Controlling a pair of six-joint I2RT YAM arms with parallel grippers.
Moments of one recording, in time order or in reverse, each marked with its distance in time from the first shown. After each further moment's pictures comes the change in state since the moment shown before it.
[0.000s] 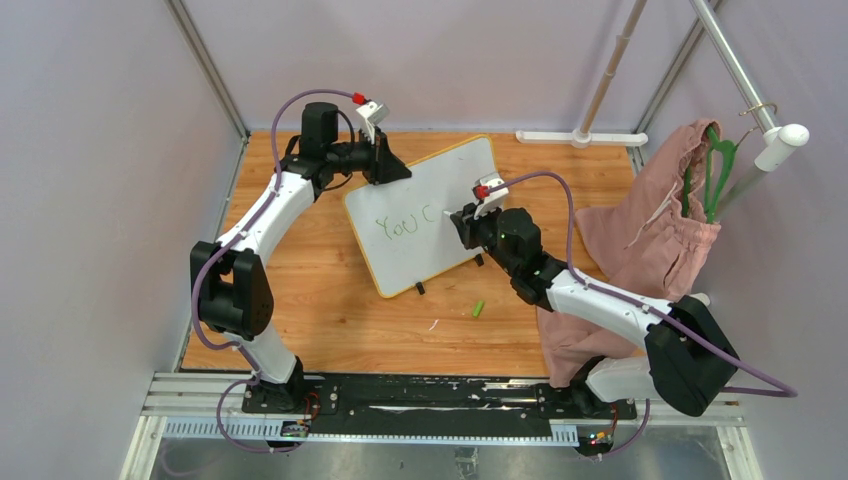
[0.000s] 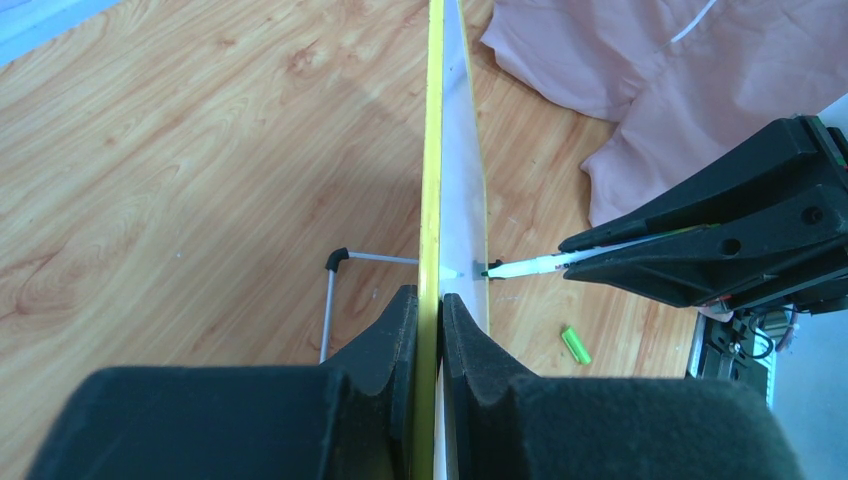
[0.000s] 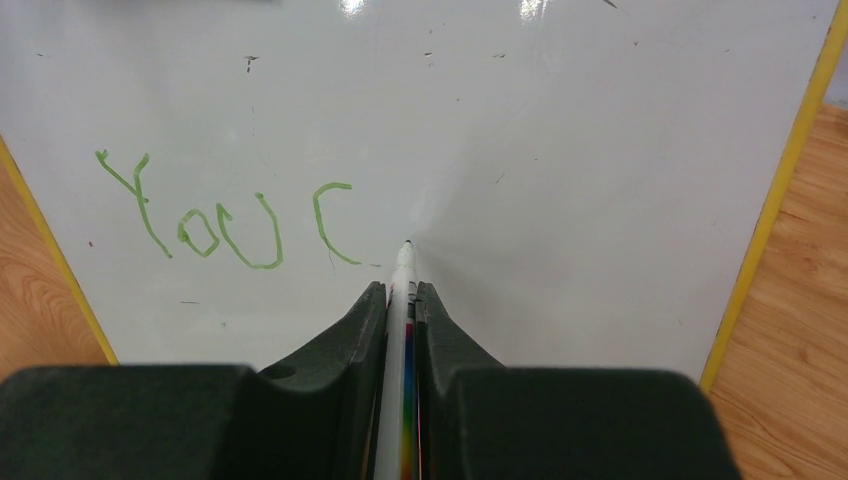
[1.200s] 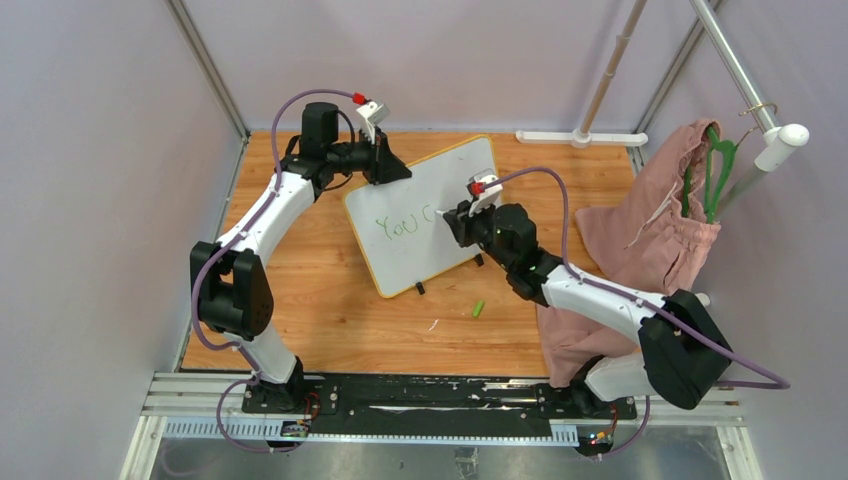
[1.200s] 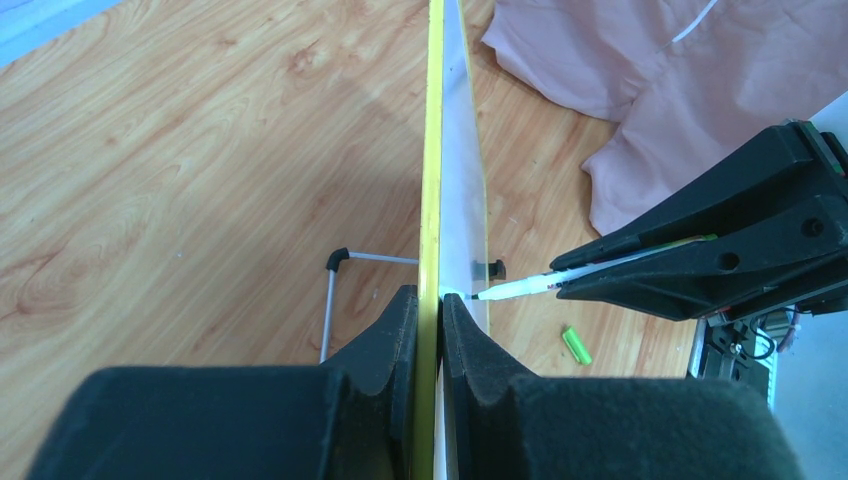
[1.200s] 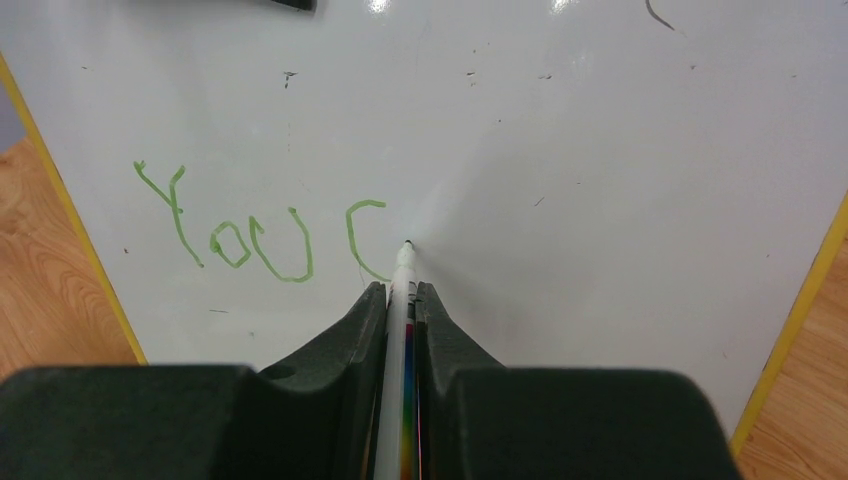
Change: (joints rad) left arm -0.002 -0.001 0.000 -0.001 -0.004 0.001; right arm 0.000 0.039 0.035 0.005 -0.056 0.016
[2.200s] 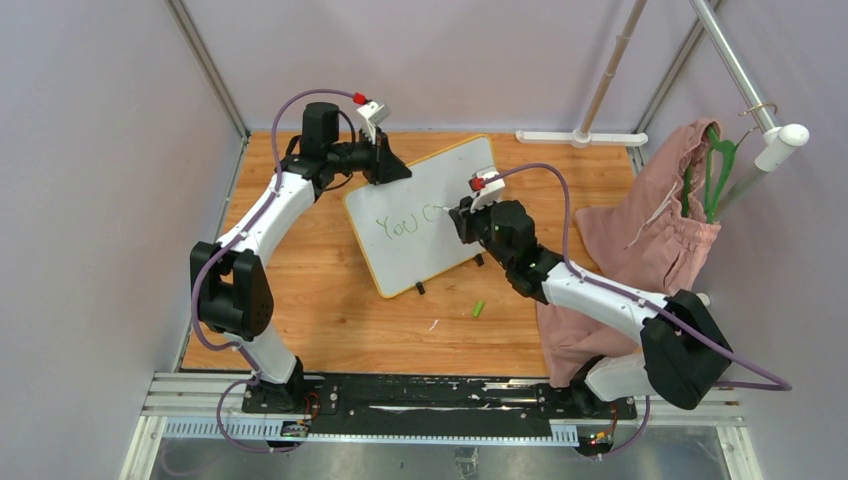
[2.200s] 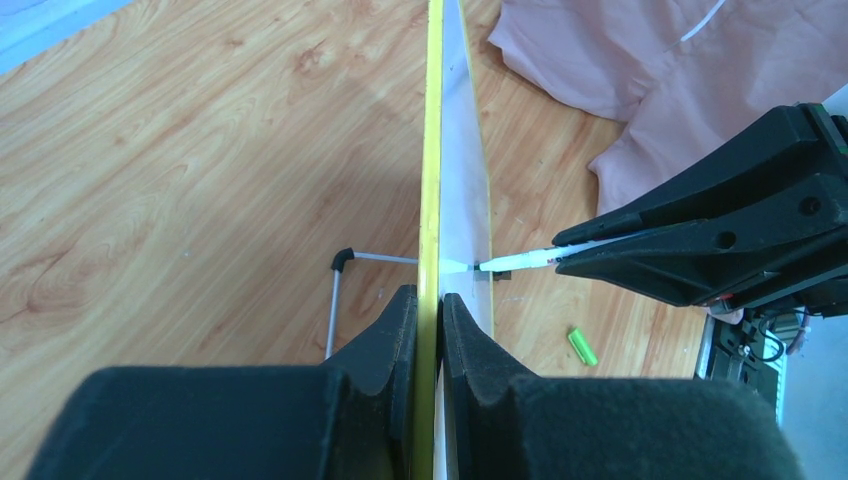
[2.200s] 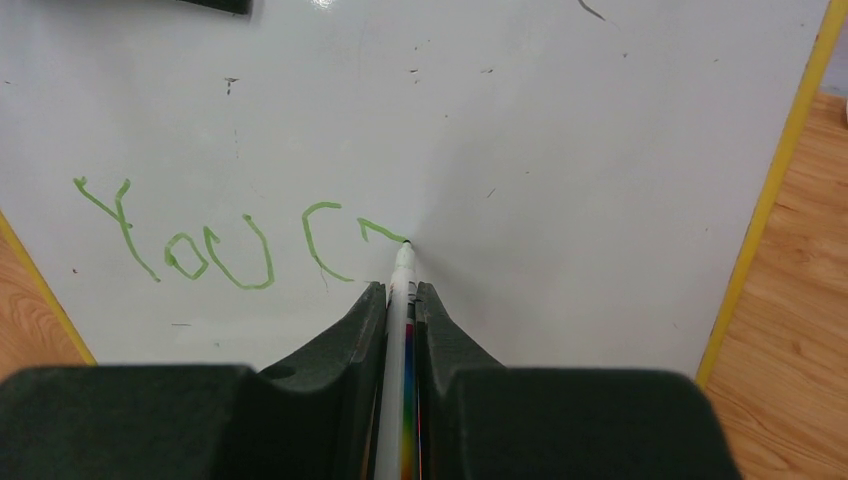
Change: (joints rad) left arm -0.003 -0.001 0.000 -0.001 -0.014 0.007; right arm 0.000 0.003 0.035 -0.064 0.085 0.002
